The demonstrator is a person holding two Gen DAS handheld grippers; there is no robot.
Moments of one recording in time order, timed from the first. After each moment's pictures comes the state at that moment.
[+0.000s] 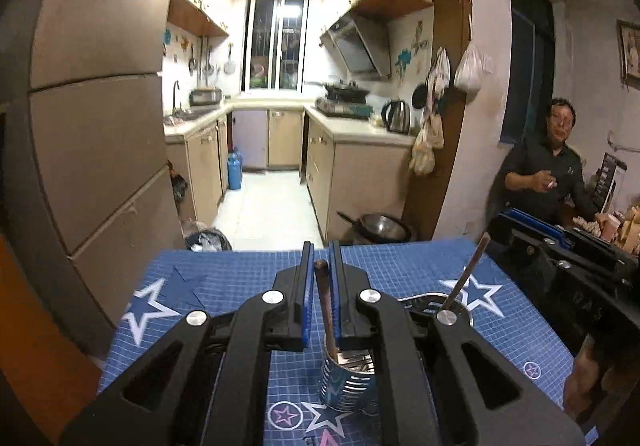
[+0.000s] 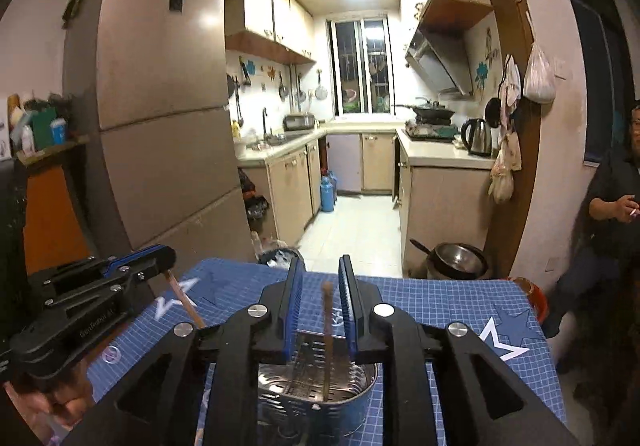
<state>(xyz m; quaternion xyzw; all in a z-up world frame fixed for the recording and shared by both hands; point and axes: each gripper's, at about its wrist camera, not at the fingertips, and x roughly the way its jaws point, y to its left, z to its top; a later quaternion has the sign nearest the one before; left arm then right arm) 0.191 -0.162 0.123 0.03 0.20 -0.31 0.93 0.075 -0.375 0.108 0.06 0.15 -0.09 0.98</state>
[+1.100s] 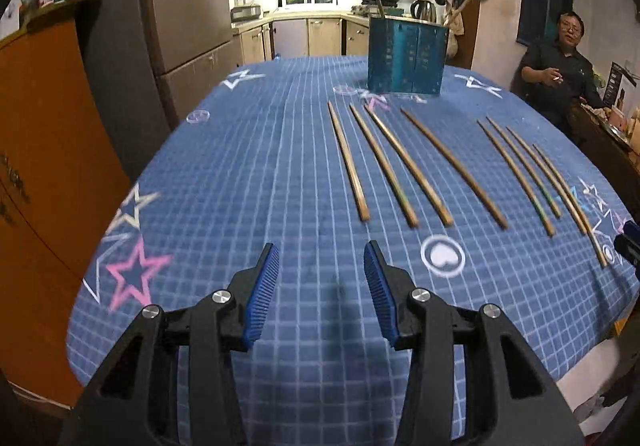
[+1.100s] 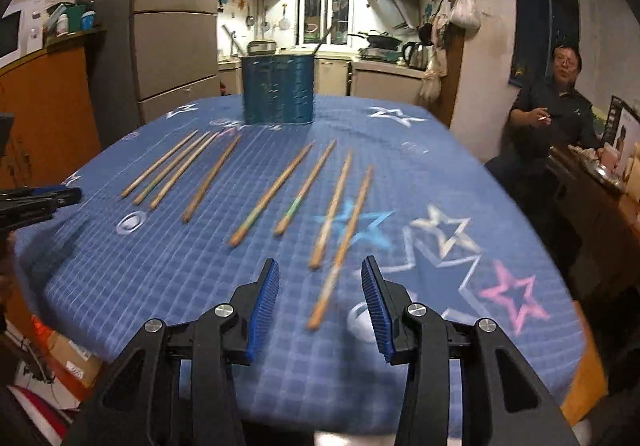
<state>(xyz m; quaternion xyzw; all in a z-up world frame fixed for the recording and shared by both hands) -0.063 0.027 -0.055 0.10 0.35 -0.23 0.90 -0.295 -0.248 -0.106 0.05 0.28 -0.17 0.94</state>
